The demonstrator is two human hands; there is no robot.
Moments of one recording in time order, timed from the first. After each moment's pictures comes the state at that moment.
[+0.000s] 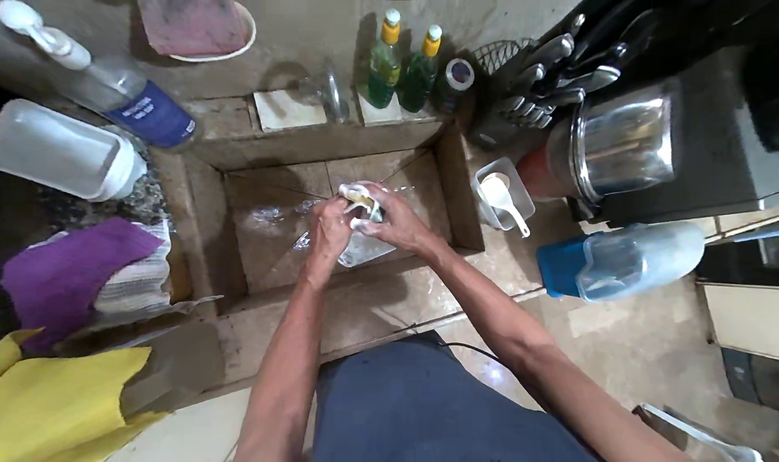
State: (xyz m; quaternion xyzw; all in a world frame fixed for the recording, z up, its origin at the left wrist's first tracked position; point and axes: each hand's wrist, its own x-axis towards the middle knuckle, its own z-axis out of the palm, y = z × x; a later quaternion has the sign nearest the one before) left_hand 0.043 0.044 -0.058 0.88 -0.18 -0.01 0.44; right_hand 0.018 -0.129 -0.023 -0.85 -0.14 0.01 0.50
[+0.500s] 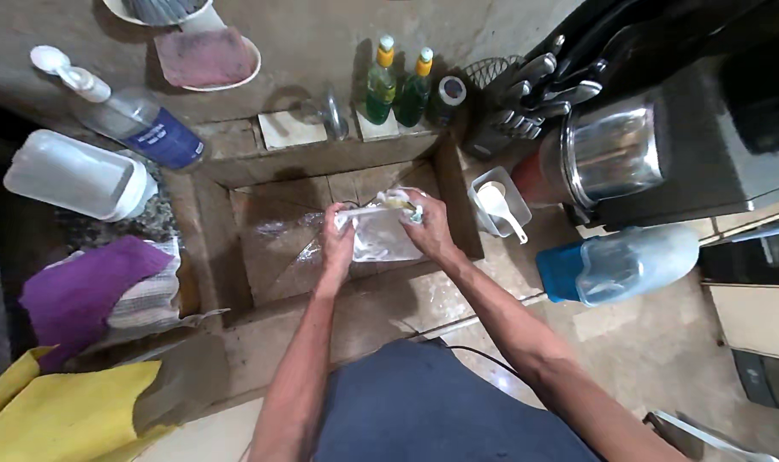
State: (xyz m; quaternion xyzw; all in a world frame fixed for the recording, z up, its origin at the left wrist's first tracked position) left_hand 0.020 0.037 -0.073 0.72 0.00 -0.13 0.68; right_hand -0.003 -0.164 -0.015 -0.86 -0.05 -0.16 0.48
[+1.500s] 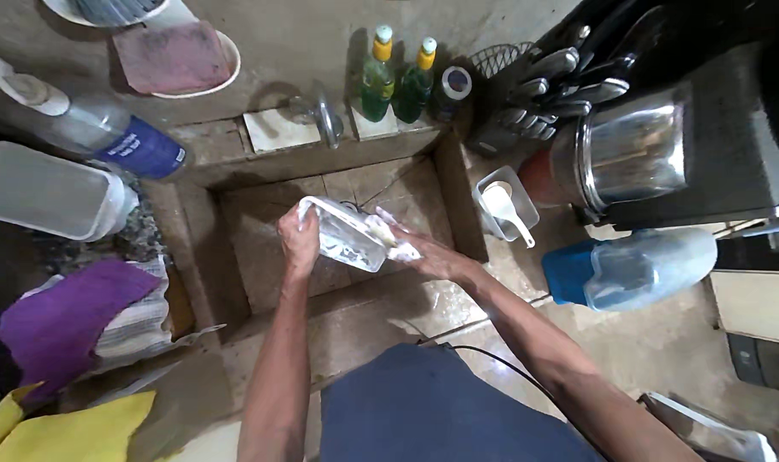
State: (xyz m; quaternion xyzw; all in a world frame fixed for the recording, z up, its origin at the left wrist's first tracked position) left_hand 0.089 0.062 -0.061 0.88 0.03 -0.04 0.48; right_hand -0.009 -0.182 -0.010 -0.85 -0.12 0.19 0.47
